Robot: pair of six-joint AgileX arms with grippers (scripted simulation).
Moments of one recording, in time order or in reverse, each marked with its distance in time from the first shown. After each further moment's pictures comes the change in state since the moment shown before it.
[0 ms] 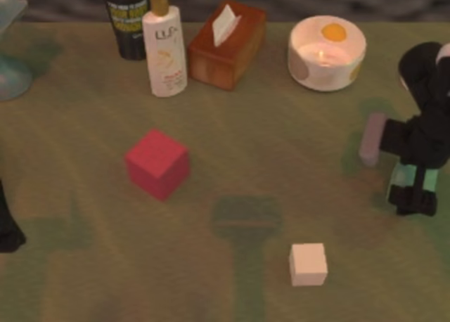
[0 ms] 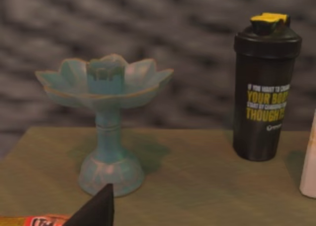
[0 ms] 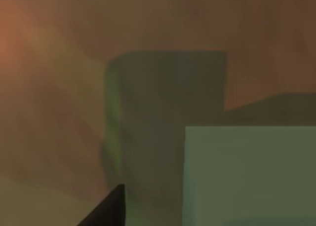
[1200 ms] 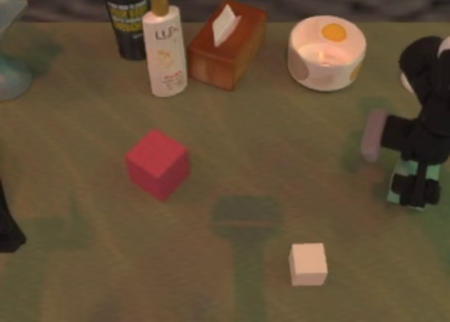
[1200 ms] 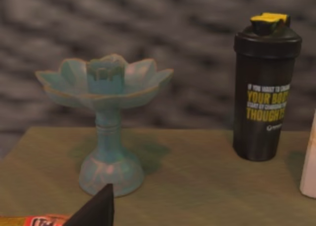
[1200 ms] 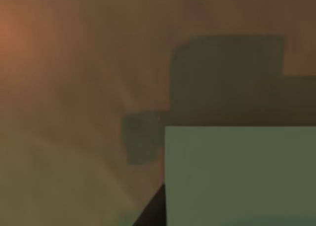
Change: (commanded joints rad) left arm 0.000 0.000 0.000 0.000 0.000 0.000; right arm 0.002 -0.043 0.025 -0.064 -0.005 0.008
